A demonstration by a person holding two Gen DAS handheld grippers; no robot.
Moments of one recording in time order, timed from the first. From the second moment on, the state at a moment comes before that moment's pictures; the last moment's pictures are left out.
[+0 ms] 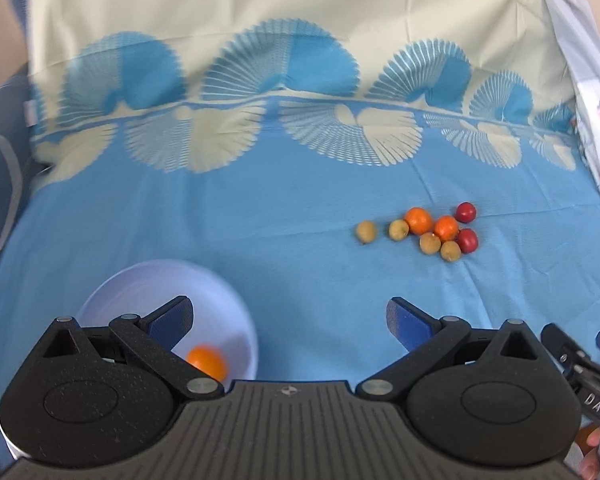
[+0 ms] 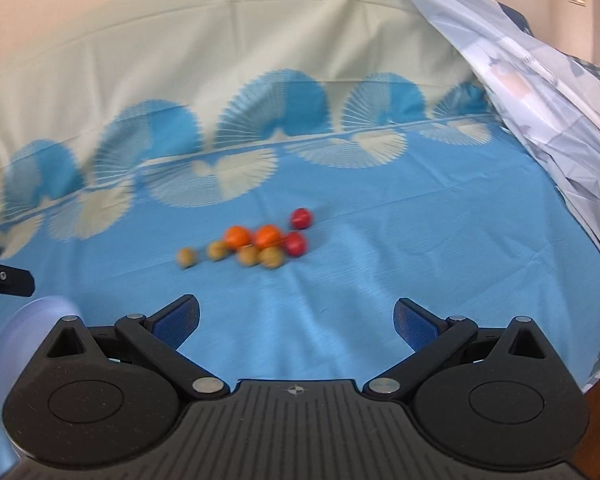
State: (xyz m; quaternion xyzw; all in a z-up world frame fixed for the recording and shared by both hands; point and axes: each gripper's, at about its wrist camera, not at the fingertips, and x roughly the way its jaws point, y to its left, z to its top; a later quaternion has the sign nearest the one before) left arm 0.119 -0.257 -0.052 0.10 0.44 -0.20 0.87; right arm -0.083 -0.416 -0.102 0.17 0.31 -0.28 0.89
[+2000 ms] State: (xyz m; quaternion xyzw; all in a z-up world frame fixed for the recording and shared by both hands) left arm 0.048 -0.119 -0.010 0.06 0.43 -0.19 0.88; right arm -0.062 -0.268 -0.057 0.08 0.34 -0.04 0.94
